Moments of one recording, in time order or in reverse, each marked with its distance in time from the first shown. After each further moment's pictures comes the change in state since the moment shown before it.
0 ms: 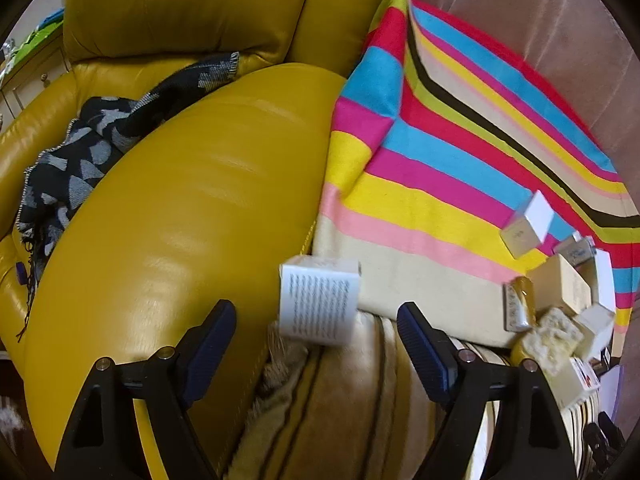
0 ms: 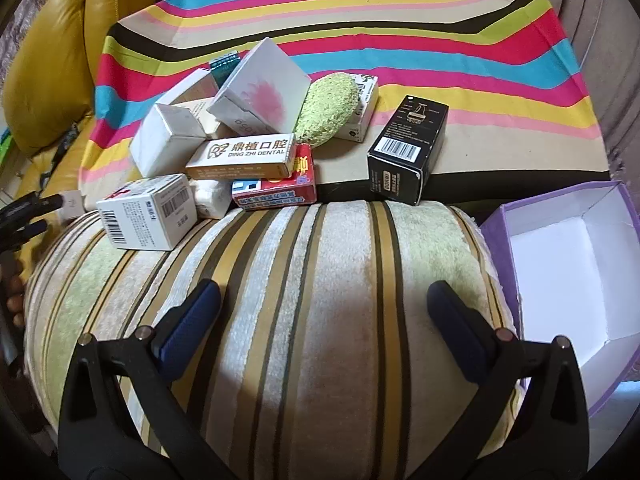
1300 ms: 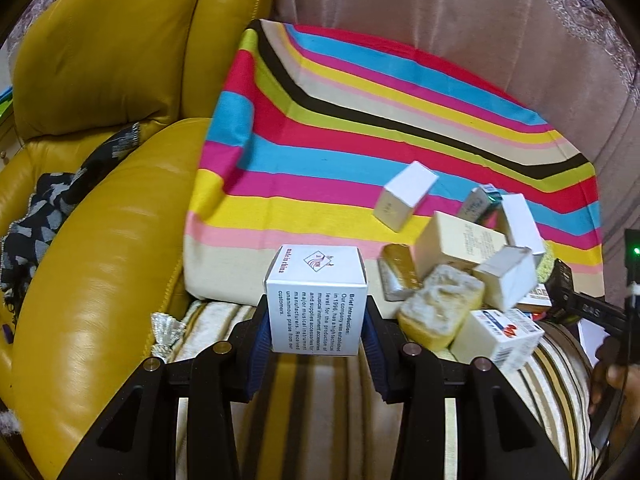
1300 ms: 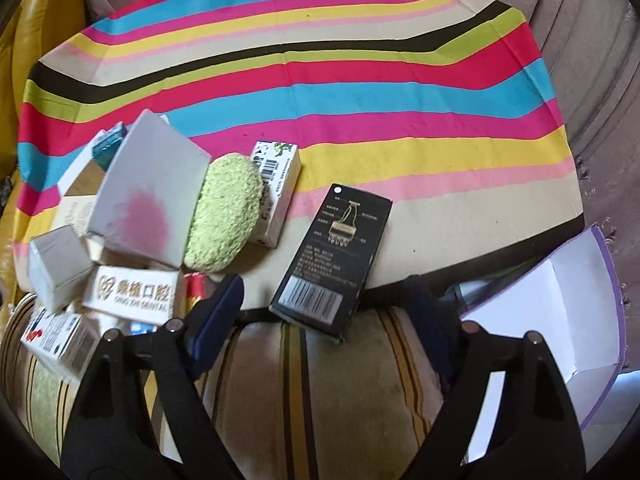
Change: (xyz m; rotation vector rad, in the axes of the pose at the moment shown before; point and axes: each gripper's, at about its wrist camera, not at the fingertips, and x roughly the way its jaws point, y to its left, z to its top) left arm -0.046 -0.102 -0.045 0.222 -0.135 -0.117; right arm 0.044 -0.039 0.081 0.065 -0.031 -0.207
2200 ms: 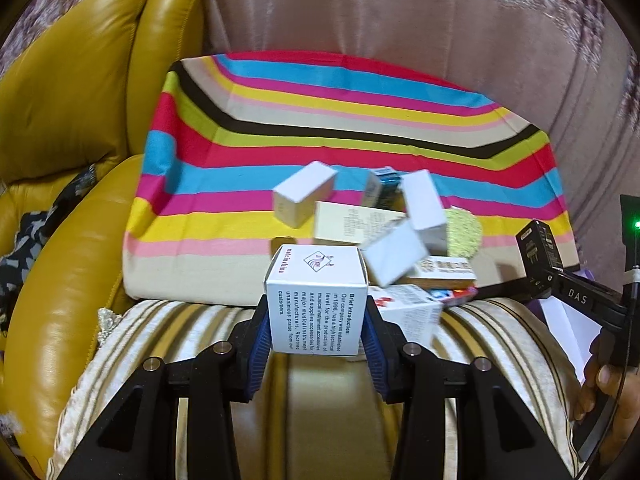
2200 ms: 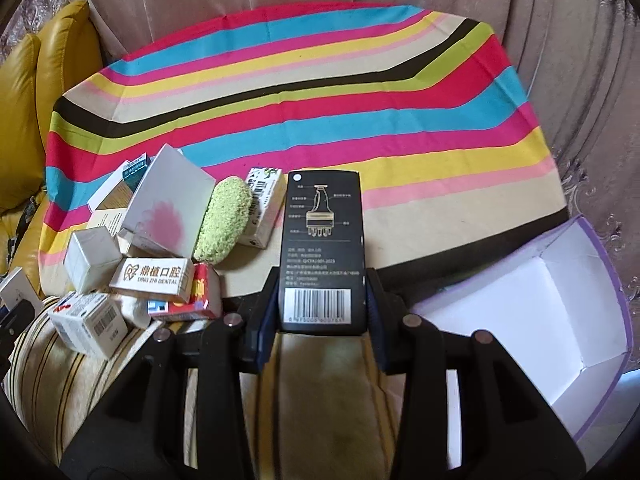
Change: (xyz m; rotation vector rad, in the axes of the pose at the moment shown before) left arm -0.031 -0.093 -0.026 0.130 -0.069 -0.051; right arm -0.053 -0.032 -0.033 0.045 -0.146 0.065
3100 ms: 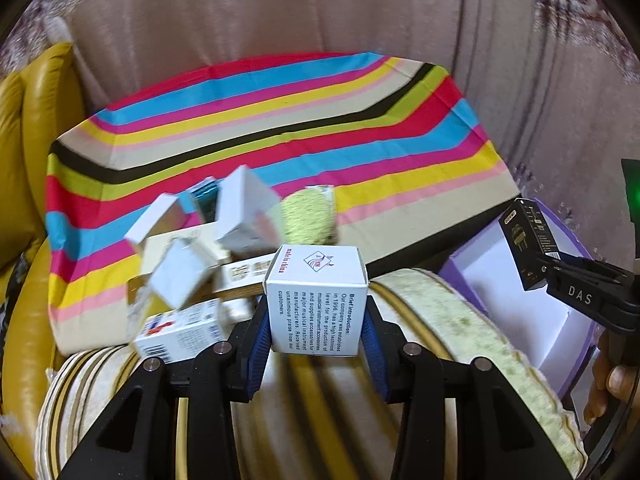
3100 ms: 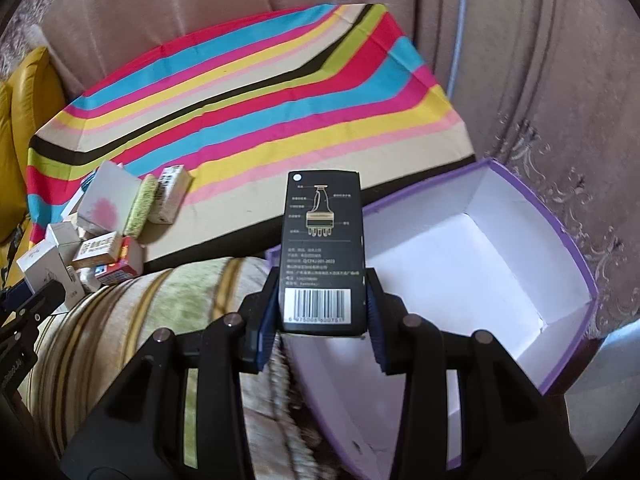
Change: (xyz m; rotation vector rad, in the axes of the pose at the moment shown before) left arm 0.006 -0.148 -0.010 0.303 0.015 -0.124; right arm -0.042 -0.110 -0.042 0.147 -0.007 -0.072
